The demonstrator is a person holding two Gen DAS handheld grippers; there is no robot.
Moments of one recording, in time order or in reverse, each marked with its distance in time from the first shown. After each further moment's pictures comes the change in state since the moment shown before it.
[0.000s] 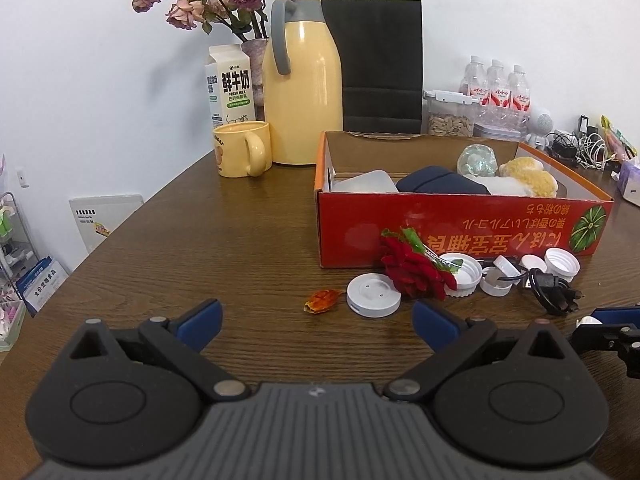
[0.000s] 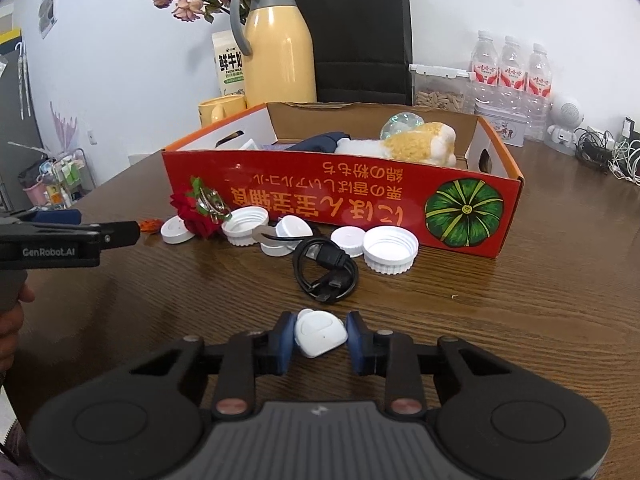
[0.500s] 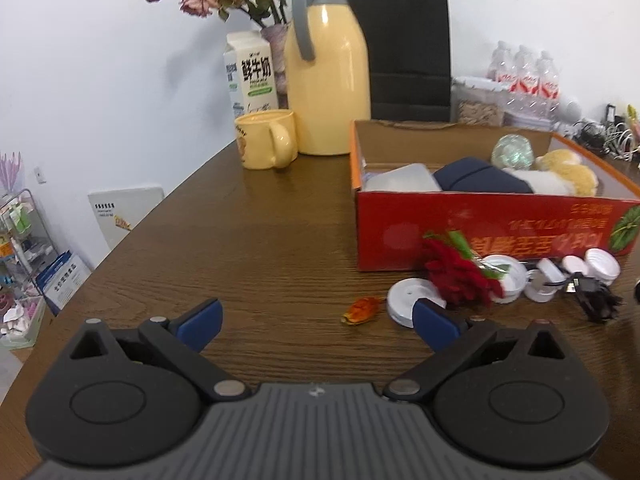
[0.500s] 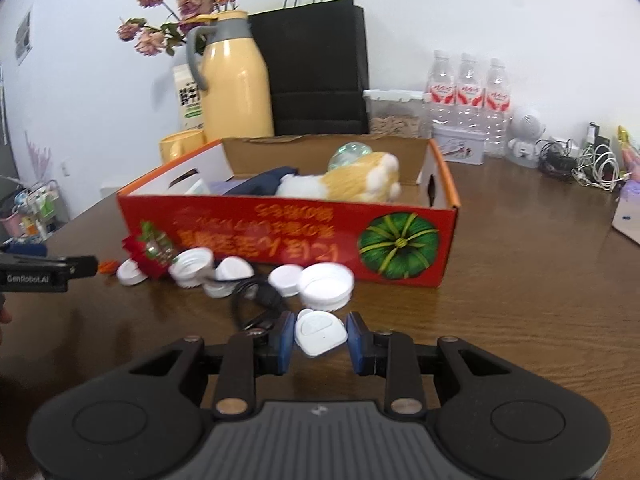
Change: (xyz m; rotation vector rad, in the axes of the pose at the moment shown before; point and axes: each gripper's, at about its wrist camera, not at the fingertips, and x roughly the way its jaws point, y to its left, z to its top) left arm 0.024 0.012 0.012 0.006 0.054 0.074; right arm -0.006 -0.033 0.013 0.049 -0.090 -0.090
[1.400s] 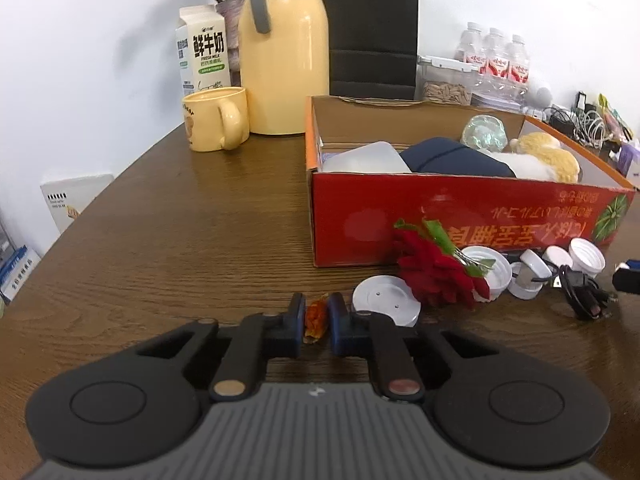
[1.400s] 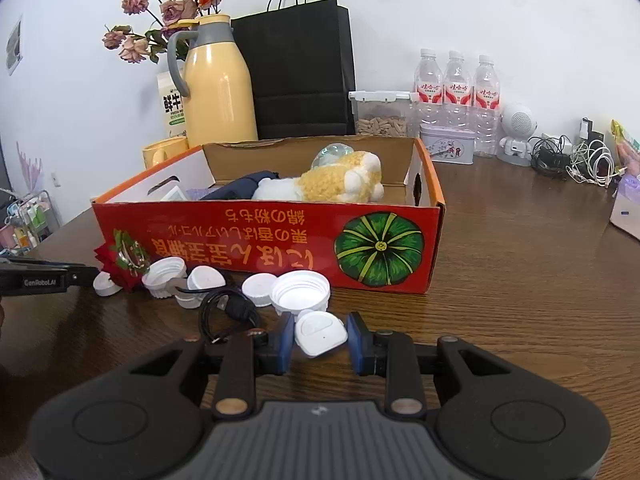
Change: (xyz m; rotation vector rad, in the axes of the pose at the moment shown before) left arm 0.033 -0.008 0.001 0.027 0.044 -0.140; right arm 0.017 -0.012 -0.004 0.022 -0.018 -0.003
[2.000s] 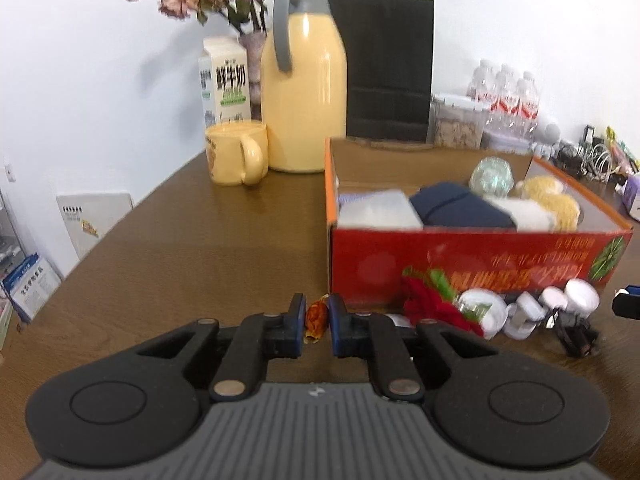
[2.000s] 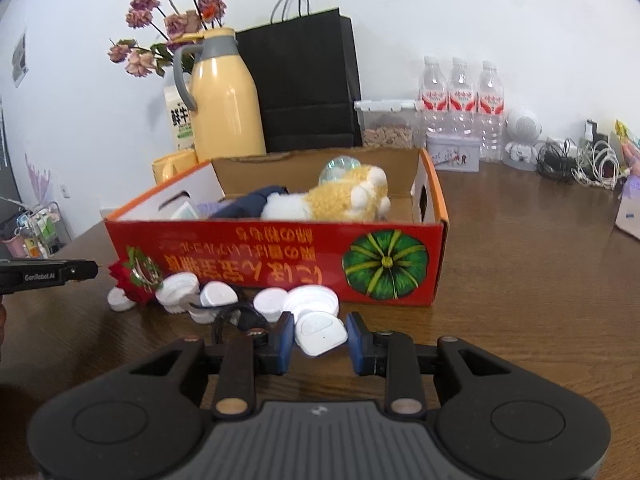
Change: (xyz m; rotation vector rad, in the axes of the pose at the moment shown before) left arm -0.025 0.009 0.016 -0.045 -0.095 0.024; right arm -0.012 0.002 0.012 -0.002 -0.038 0.037
